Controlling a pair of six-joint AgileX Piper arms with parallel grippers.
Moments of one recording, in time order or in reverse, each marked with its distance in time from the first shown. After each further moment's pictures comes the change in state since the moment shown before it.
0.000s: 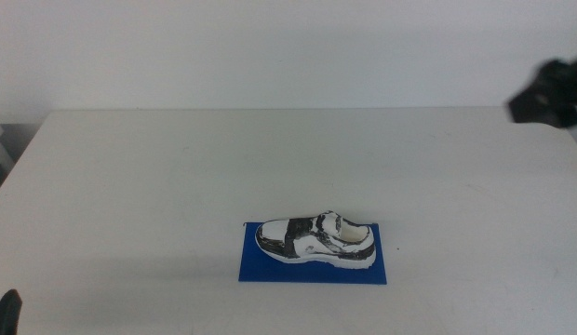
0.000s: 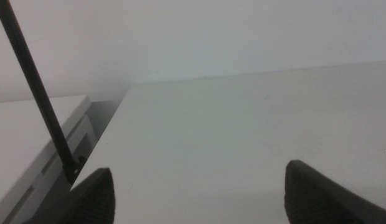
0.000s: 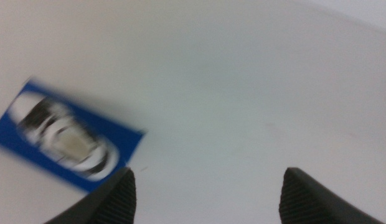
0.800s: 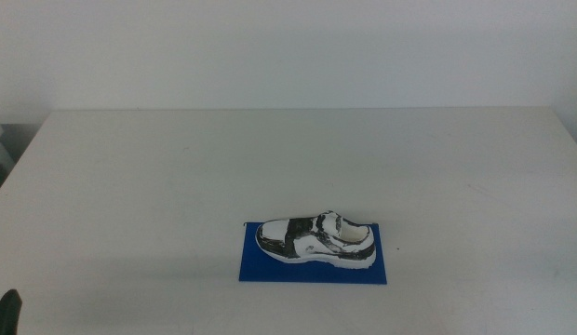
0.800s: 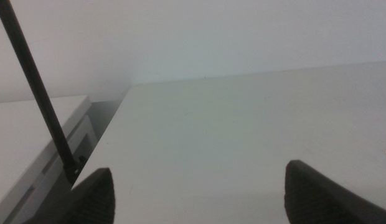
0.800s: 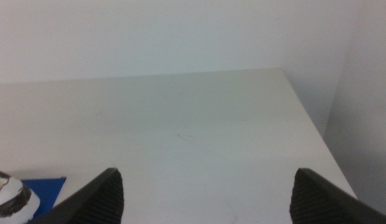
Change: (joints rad) left arm 0.000 0.000 0.000 0.000 0.000 0.000; right arm -0.109 -1.077 1.015 -0.292 -0.558 0.458
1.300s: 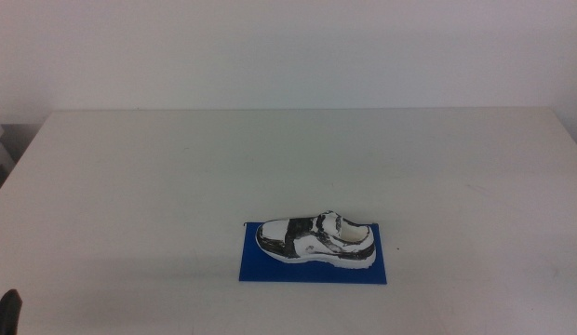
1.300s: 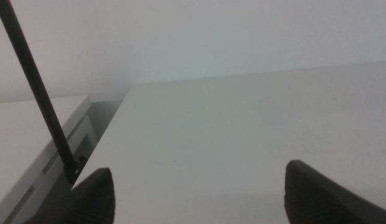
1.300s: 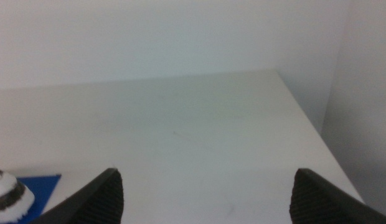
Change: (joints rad) left arm 0.000 0.000 0.000 0.000 0.000 0.000; right arm 0.000 -0.115 0.074 -0.044 0.011 0.057
